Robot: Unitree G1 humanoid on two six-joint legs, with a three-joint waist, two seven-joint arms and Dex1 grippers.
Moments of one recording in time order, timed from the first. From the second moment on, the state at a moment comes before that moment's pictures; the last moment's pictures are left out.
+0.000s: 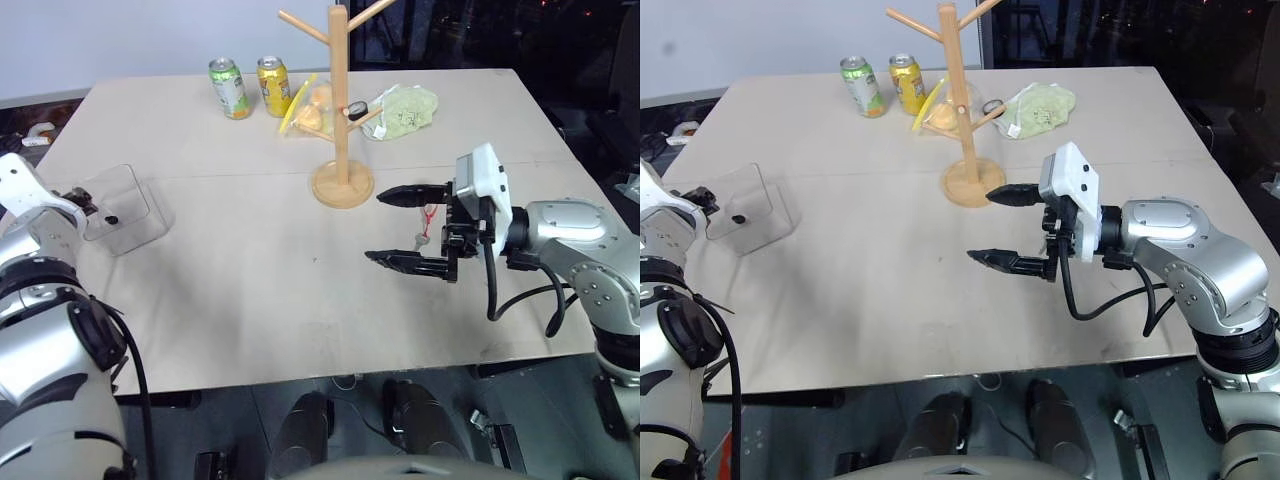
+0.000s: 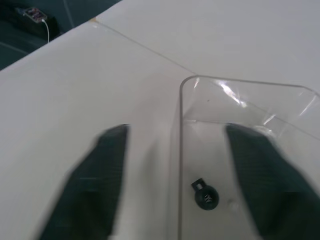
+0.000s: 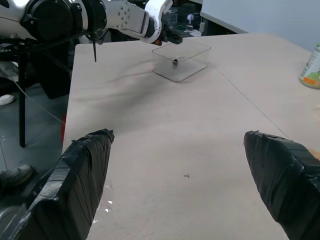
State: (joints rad) left arm -0.95 0.89 0.49 1.17 -0.27 0.36 -0.05; right arm -0.61 -0.65 0.07 -0.51 0.72 0.79 0.86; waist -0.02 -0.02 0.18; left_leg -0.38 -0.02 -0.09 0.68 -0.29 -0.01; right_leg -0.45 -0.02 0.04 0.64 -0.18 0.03
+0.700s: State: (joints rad) left arm -0.55 0.99 0.17 0.04 -0.45 0.68 -0.82; right arm -0.48 -0.57 -0.07 -0.55 0.79 1.01 0.47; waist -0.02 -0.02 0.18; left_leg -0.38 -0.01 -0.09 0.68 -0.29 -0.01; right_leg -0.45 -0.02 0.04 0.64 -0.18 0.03
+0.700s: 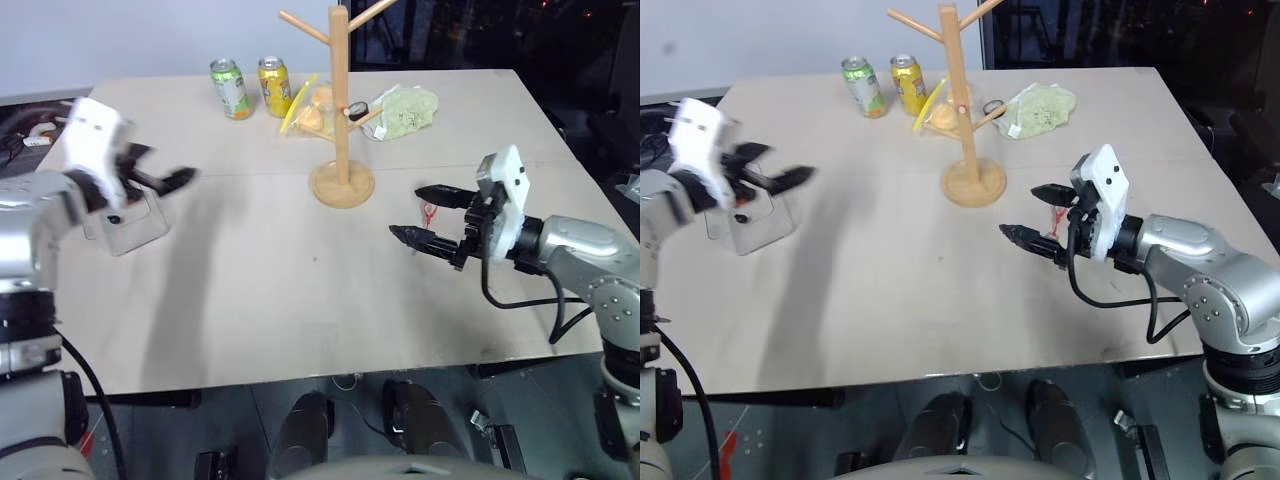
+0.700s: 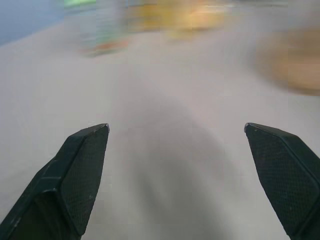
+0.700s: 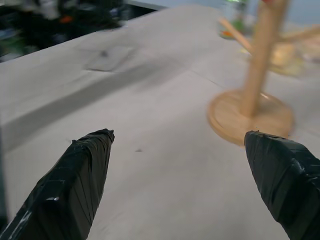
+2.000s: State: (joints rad) left arm -0.64 0.79 -0.05 -0.19 -0.51 0.61 -1.10; right arm -0.52 -0.13 0.06 0.05 0.18 0.72 0.05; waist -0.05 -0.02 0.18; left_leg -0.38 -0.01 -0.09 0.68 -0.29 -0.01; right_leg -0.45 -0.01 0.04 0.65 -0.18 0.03
